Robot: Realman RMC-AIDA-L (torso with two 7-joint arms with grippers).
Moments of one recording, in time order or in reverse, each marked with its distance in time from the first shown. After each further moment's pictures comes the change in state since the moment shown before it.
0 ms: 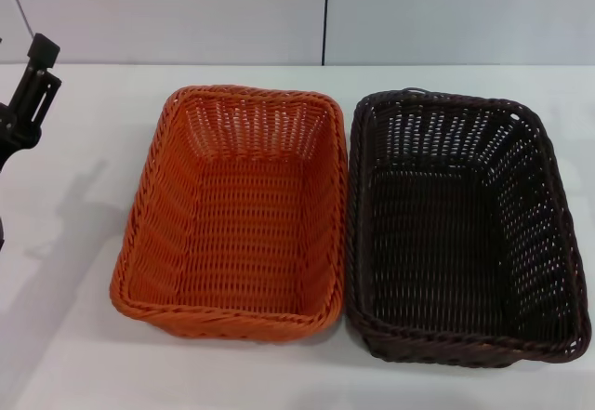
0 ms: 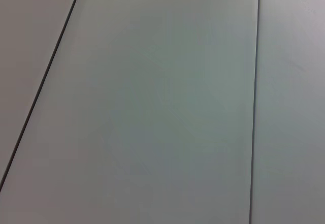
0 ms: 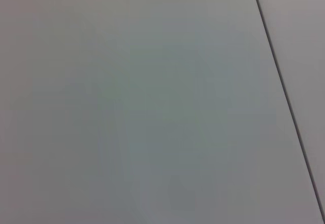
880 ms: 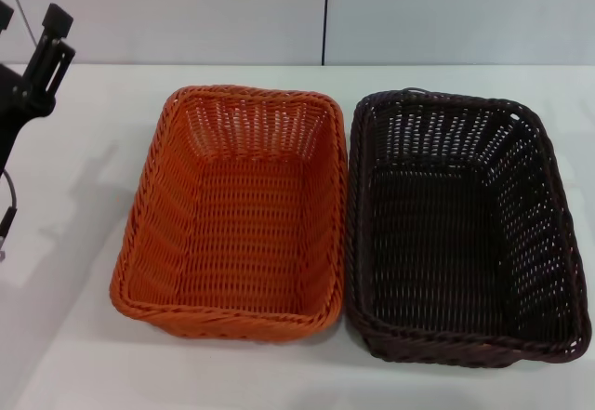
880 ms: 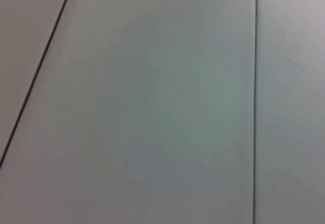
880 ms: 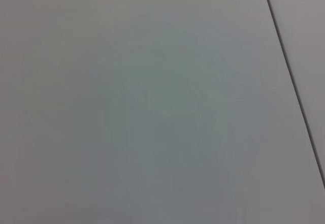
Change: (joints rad) left arm -0.066 0.001 -0.006 -0.002 -0.024 -0.042 0.024; right arm 0.025 -0.002 0.000 -0.005 -0.001 0.031 -0.001
